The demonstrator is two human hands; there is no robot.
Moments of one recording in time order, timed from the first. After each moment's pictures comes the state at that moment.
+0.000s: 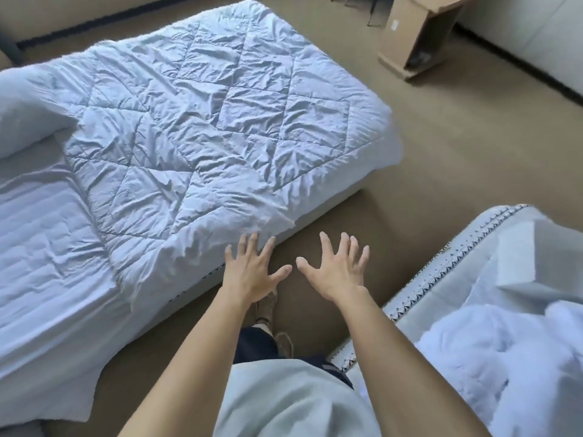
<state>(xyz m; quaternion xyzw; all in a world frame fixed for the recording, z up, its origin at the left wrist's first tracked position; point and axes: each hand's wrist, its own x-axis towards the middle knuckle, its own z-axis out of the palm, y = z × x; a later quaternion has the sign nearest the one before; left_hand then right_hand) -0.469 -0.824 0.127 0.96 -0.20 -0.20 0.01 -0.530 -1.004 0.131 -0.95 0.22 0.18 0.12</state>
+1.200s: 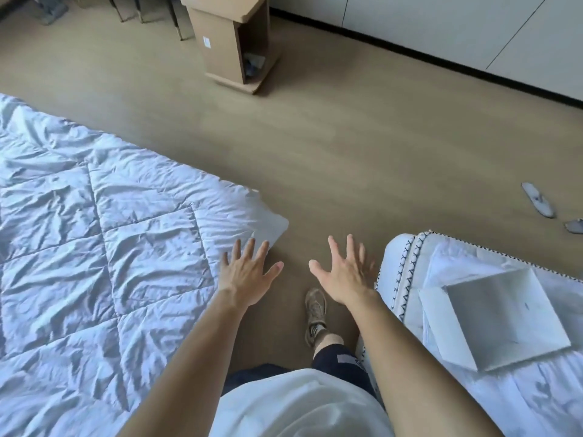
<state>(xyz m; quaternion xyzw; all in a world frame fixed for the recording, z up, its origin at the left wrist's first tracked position) -0.100 -1.379 0.098 0.87 -0.43 -0.25 -0.04 -0.272 -1.517 0.097 -0.83 0.50 0.15 0.19</state>
